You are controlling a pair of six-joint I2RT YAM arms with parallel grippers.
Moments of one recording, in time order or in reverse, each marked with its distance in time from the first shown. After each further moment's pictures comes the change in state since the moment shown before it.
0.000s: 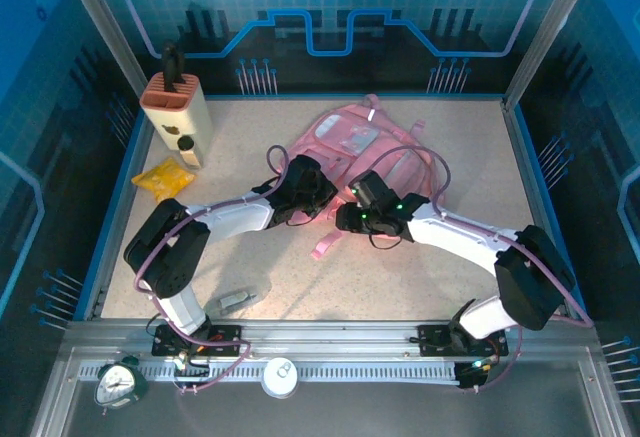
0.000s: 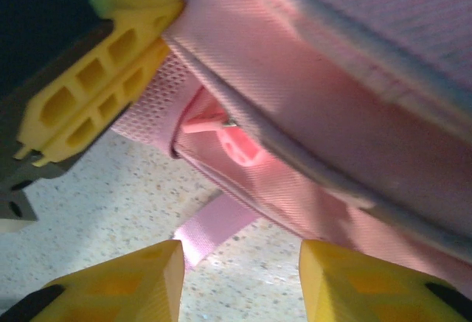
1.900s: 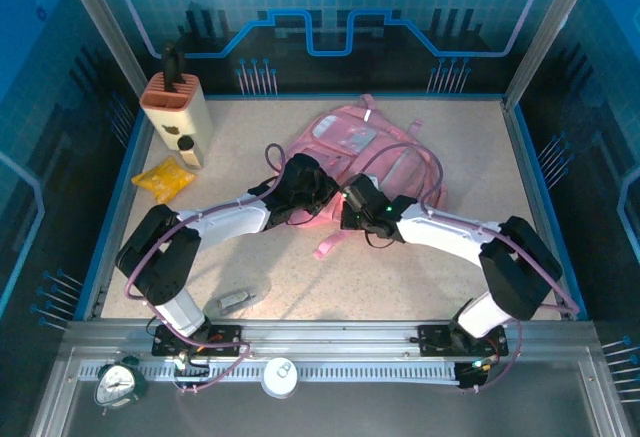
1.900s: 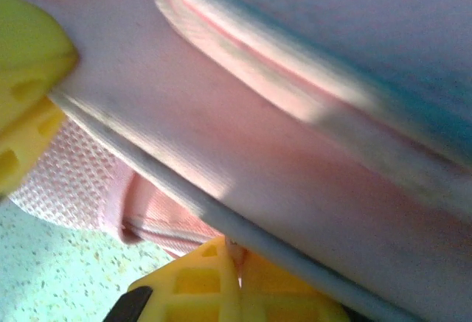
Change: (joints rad) left arm -0.007 -0.056 -0.008 0.013 -0.003 -0.004; right arm 0.021 0.052 -0.013 0.052 0.224 -0.061
